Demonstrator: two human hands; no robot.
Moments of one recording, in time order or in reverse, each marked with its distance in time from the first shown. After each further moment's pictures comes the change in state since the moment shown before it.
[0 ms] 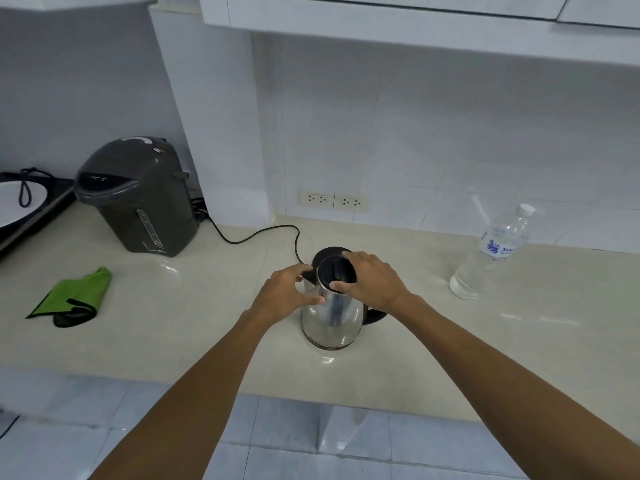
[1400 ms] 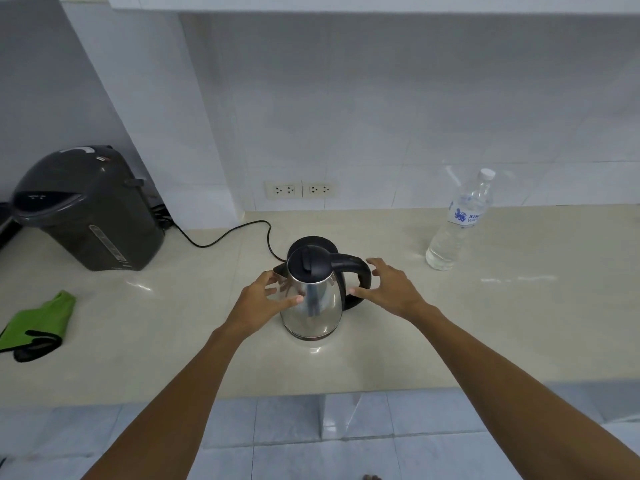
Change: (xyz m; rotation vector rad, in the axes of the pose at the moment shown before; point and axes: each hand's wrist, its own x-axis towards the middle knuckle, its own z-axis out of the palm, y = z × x) left_hand -0.008 -0.019 0.021 -0.220 -0.057 -0.109; right_hand -0.048 0.093 0.041 0.440 0.015 0.356
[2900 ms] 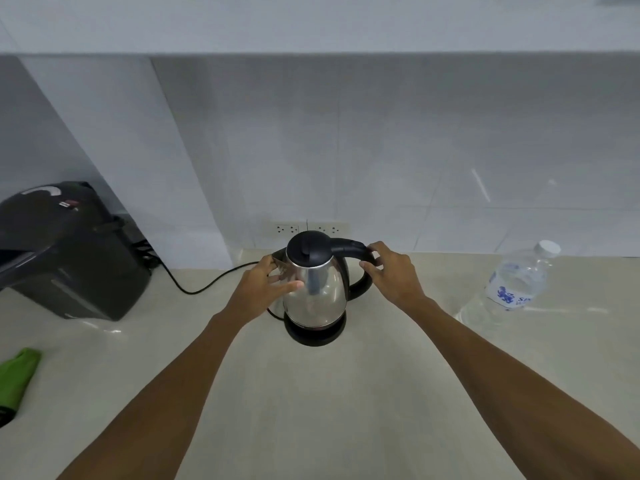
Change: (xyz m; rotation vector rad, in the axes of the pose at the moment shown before) left_hand 0.186 0.069 -0.023 -0.147 0.023 0.032; right_hand 0.209 -0.025 -0.054 0.003 0.222 -0.180
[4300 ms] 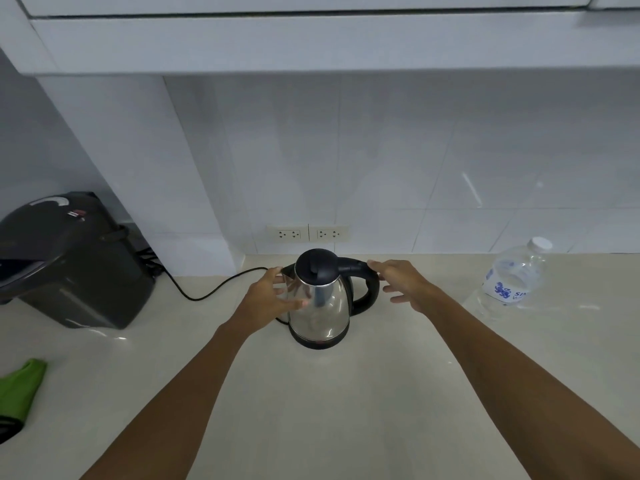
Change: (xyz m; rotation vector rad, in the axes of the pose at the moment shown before) left_hand -0.007 -0.016 -0.003 0.161 -0.037 -0.045; right_hand -0.010 -0.014 -0.023 0.446 -0.295 0.578
